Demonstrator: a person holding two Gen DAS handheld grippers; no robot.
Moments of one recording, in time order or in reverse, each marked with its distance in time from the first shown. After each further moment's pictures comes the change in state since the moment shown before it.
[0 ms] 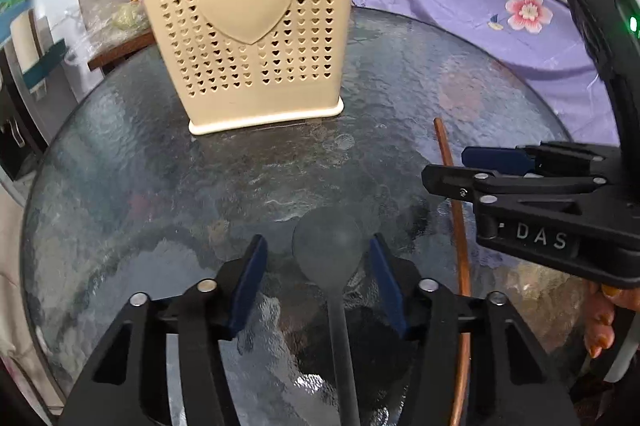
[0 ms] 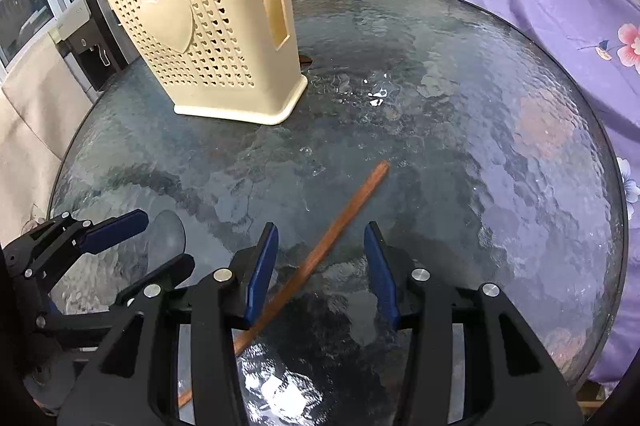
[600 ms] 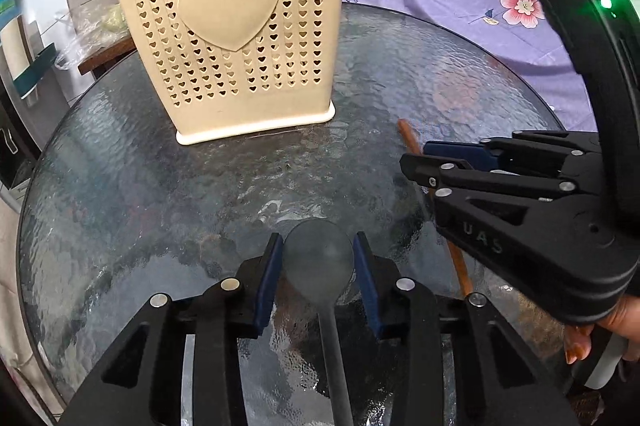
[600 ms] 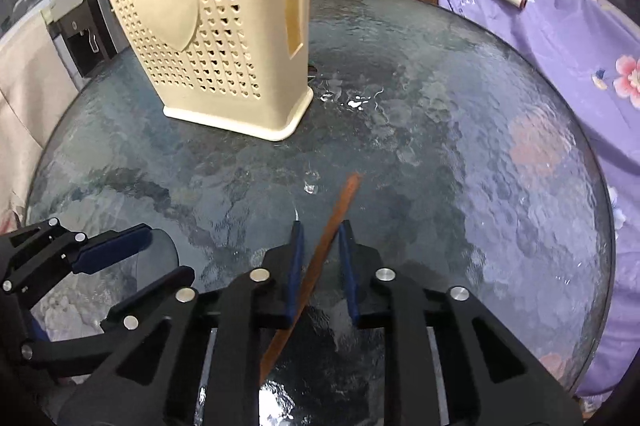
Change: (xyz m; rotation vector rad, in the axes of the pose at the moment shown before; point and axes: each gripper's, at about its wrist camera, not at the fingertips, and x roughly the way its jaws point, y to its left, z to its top) left arm 0.005 0.002 0.009 0.005 0.015 -0.033; right arm 0.014 0.021 0.014 -0.068 -0.012 -0.088
